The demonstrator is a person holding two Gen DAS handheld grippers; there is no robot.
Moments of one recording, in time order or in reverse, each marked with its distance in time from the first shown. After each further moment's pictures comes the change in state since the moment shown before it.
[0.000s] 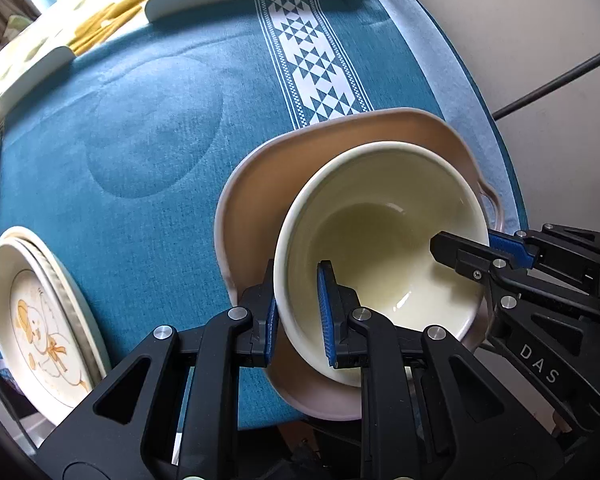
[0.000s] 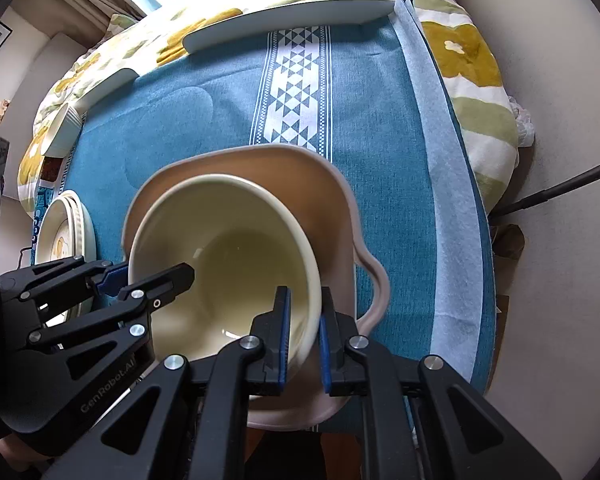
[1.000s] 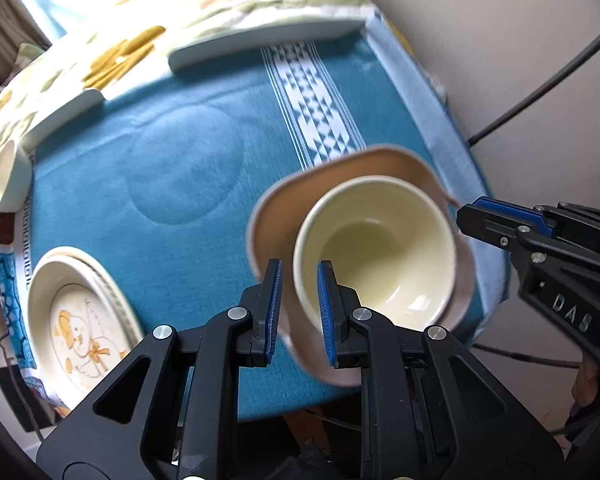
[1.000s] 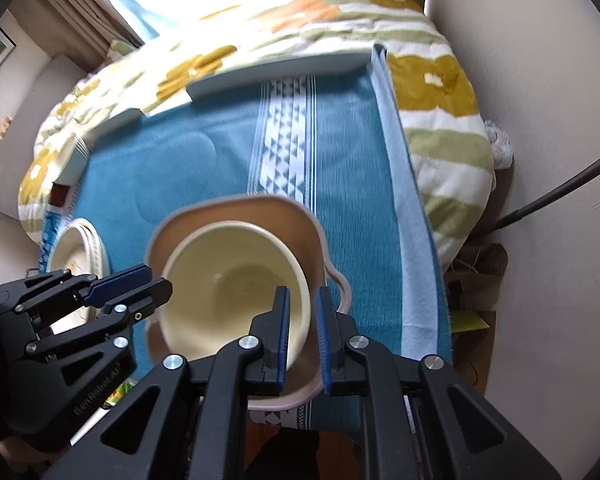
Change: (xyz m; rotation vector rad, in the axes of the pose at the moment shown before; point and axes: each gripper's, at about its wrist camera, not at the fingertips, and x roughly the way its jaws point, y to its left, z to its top) left arm -0.059 0.005 -0.007 0.033 -0.120 0.035; right arm -0.061 -0.001 -0.001 0.028 -0.149 0.000
